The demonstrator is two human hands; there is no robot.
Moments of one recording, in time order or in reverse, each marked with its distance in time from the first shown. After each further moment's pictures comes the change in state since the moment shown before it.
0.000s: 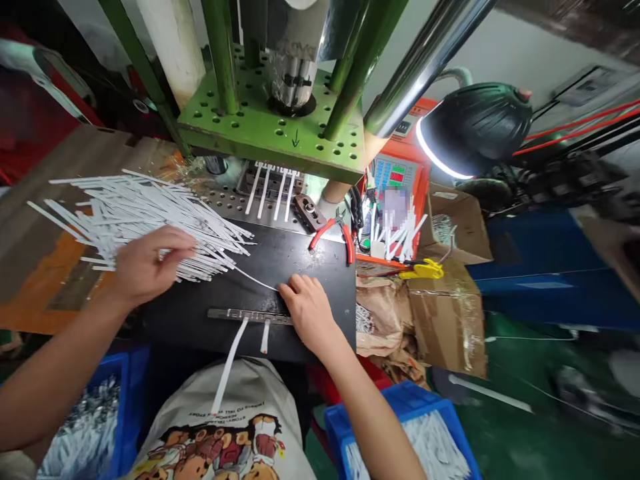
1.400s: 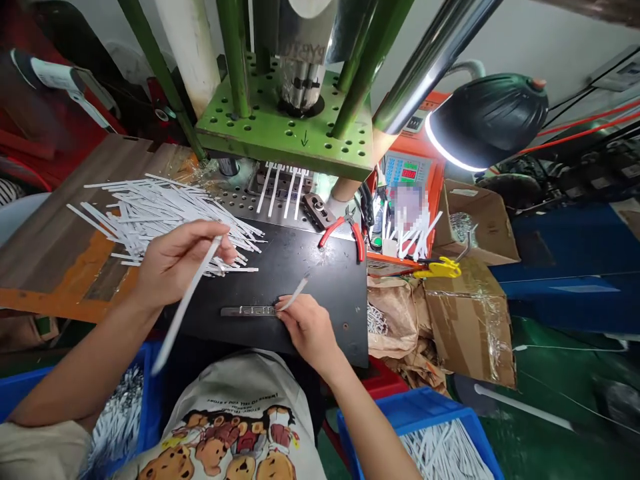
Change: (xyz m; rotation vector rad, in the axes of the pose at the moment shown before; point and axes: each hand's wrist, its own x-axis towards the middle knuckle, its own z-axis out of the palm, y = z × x) left_hand 0.015 0.045 0.009 -0.591 0.001 -0.277; right_hand -0.031 -0.021 0.018 0.587 0.305 -0.039
